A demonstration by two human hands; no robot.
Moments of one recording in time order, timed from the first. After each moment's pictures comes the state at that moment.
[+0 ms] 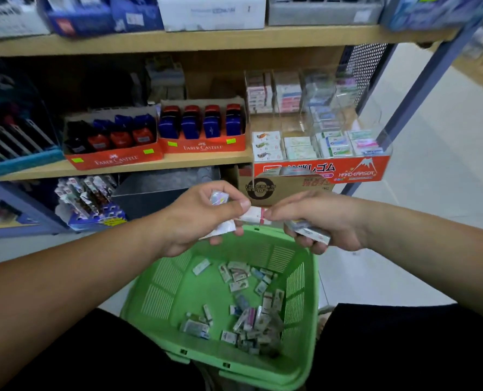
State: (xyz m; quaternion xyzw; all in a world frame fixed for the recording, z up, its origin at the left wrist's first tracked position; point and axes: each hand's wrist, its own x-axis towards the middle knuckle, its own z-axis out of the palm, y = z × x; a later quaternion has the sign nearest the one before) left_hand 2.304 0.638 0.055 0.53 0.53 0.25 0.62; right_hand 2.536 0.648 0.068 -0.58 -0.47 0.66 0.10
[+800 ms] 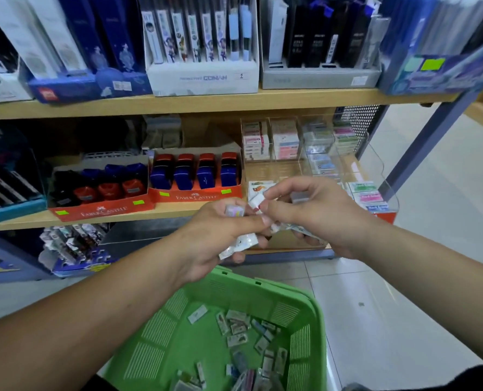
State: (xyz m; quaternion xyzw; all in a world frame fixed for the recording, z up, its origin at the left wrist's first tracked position) left_hand 2.344 0.712 0.081 0.43 0.51 0.32 0.67; right_hand 2.539 0.724 0.103 -0.54 -0.55 0.53 0.34
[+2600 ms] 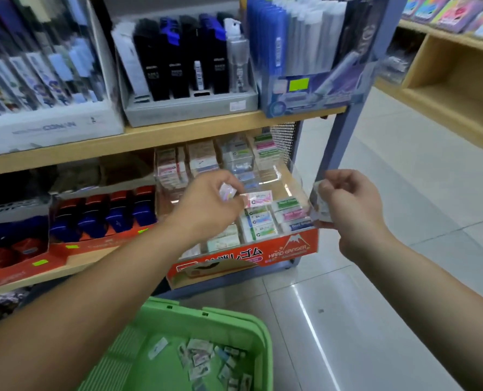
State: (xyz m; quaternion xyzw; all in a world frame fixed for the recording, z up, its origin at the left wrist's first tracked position) left_hand 2.481 0.813 0.095 0.68 0.56 0.28 0.39; right_hand 2.695 0.764 0.083 -0.67 -0.28 0.37 0.58
